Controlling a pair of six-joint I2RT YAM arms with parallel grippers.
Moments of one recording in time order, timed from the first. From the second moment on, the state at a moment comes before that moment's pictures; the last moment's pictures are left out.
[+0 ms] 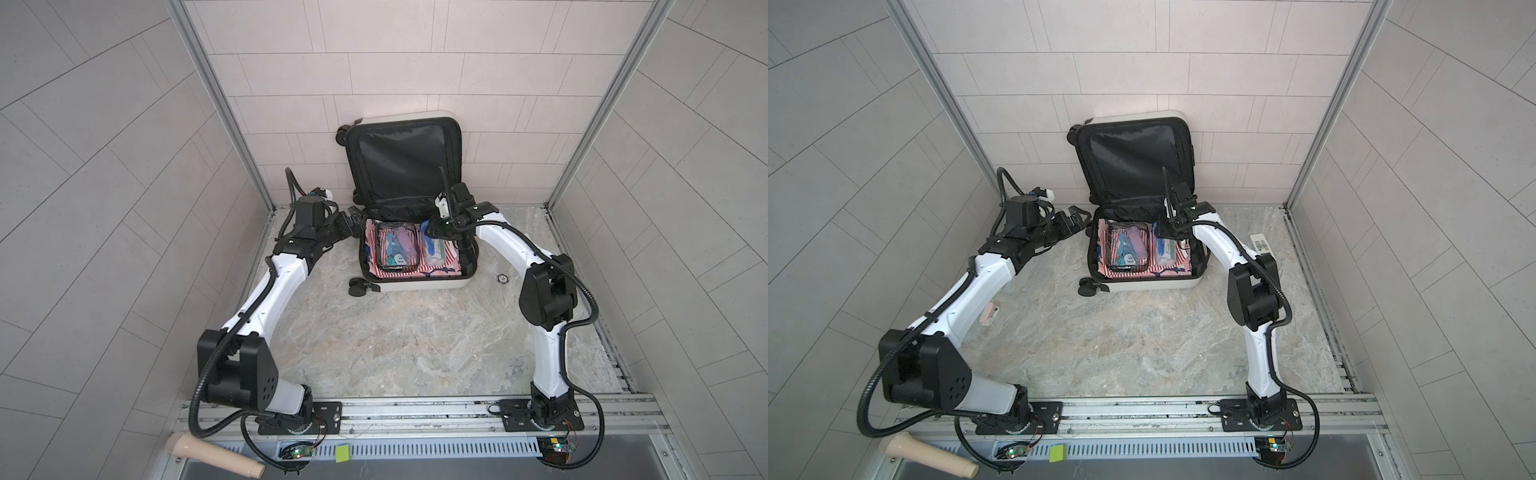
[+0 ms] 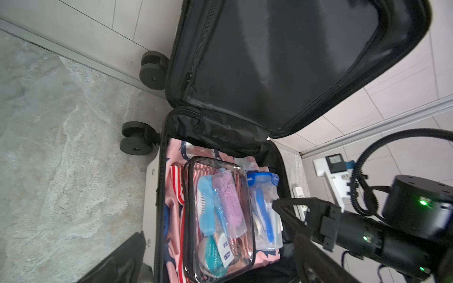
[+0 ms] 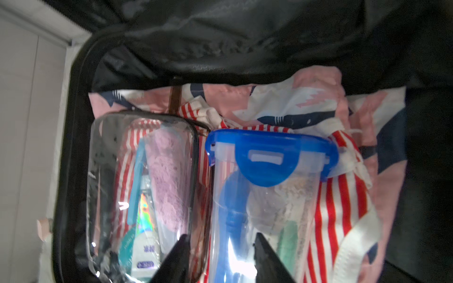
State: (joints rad) left arm -0.14 1.48 1.28 -0.31 0.30 -0.58; right arm 0.35 2.08 1.92 -0.76 -0.24 0.42
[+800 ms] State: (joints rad) left arm -0.19 1.63 1.18 -0.36 0.26 -0.49; right arm 0.07 1.71 1.39 -0.80 -0.27 0.36
